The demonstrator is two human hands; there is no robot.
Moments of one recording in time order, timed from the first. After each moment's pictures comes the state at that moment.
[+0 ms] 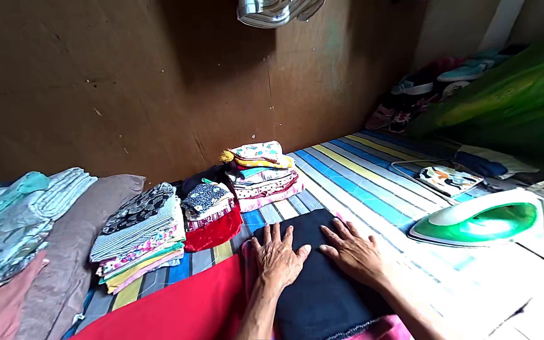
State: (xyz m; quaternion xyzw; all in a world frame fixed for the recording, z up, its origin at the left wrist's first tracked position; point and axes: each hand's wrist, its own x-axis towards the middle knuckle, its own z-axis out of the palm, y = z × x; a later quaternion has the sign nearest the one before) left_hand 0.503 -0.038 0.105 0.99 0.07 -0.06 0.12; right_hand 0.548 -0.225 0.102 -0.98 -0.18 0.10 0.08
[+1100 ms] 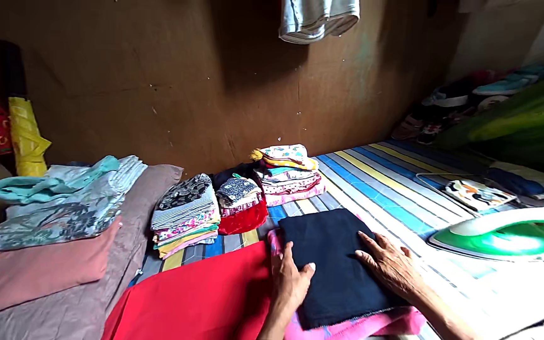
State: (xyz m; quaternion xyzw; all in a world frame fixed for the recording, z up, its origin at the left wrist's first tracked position) left_hand 0.412 -0.032 0.104 0.87 0.16 0.06 0.46; right_hand 0.523 -0.260 0.078 -0.97 -0.19 -0.02 0.17
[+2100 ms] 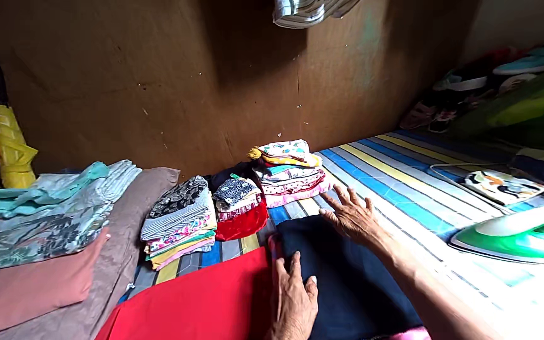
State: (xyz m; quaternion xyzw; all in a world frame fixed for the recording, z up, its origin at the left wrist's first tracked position) left_hand 0.408 -0.030 0.084 0.93 0.15 0.11 0.33; right_hand 0.580 -0.167 0.126 -0.95 -0.26 -0.05 0.15
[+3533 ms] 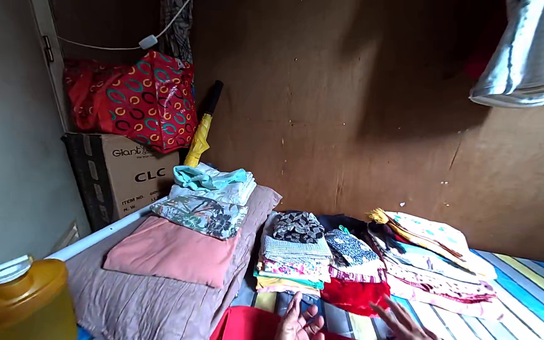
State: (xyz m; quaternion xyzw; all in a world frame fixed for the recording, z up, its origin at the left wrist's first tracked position) left_hand 0.381 0.165 0.055 0.24 0.18 0.24 0.92; right_hand 0.504 -0.025 0.117 -0.84 -0.49 -0.04 0.21
